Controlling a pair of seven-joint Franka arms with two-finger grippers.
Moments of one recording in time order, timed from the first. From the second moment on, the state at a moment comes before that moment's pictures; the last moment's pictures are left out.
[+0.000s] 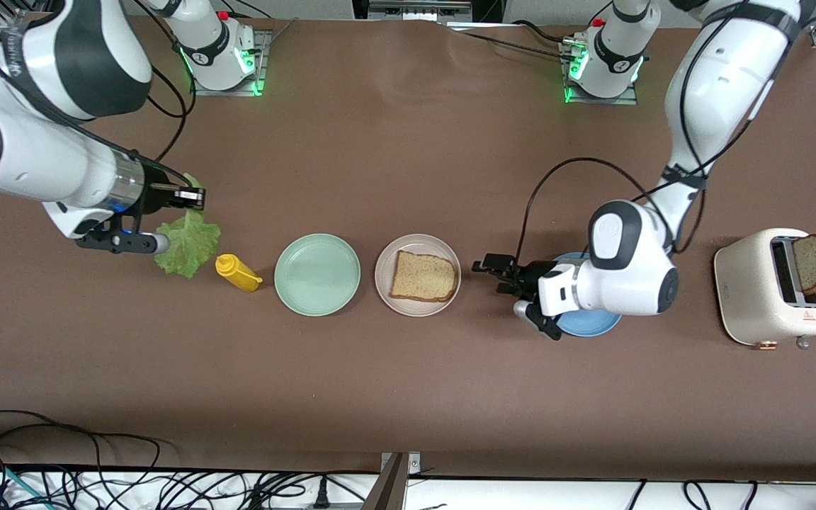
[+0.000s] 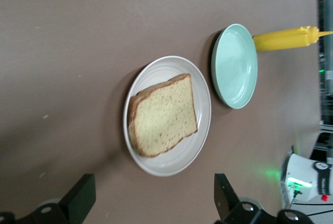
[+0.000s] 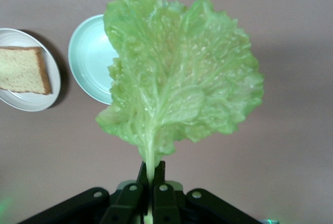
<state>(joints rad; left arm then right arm) 0.05 0.70 -0.42 -1.51 -0.51 2.04 0.37 0.18 0.26 0.08 -1.55 0.16 1.62 0.35</state>
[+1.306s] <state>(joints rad) 0.24 0.21 -0.42 -1.44 0.15 1.53 0.11 0.62 0.60 0.08 -1.55 0.15 2.31 0.94</state>
